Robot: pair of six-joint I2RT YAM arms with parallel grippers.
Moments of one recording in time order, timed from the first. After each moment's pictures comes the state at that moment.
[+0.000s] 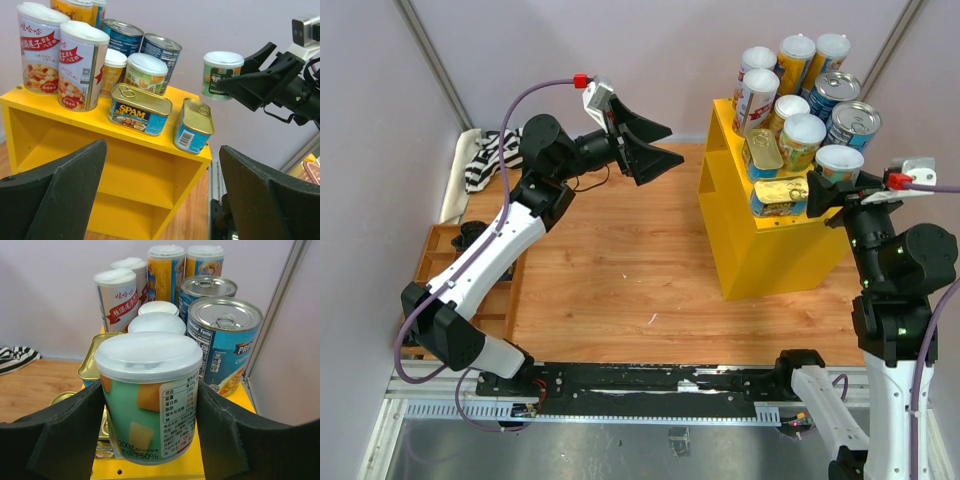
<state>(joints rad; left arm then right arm) -0.54 1.44 1.46 0.33 0.70 -0.54 0.03 0.68 1.25 -0.40 -0.08 0.02</state>
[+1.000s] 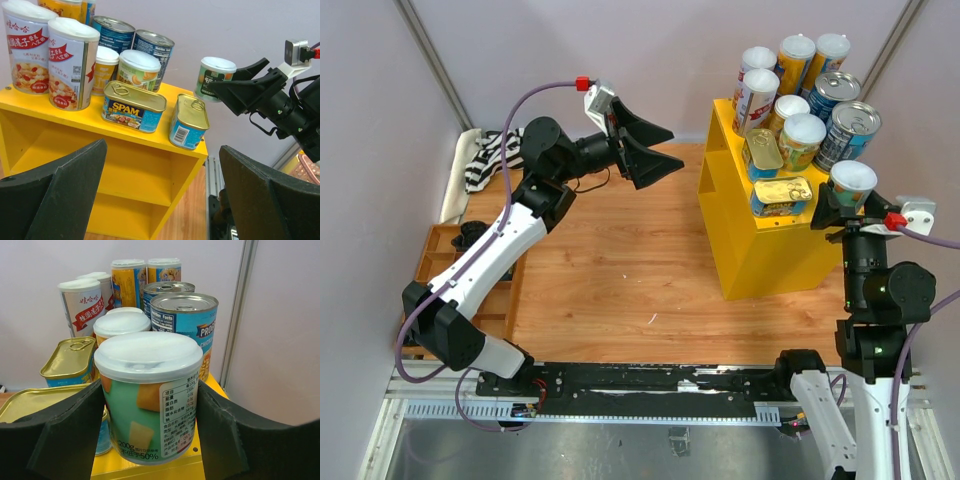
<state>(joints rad) -0.54 1.44 1.44 0.37 0.74 -0.55 0.03 0.49 0.94 -0.12 0.07 -0.01</state>
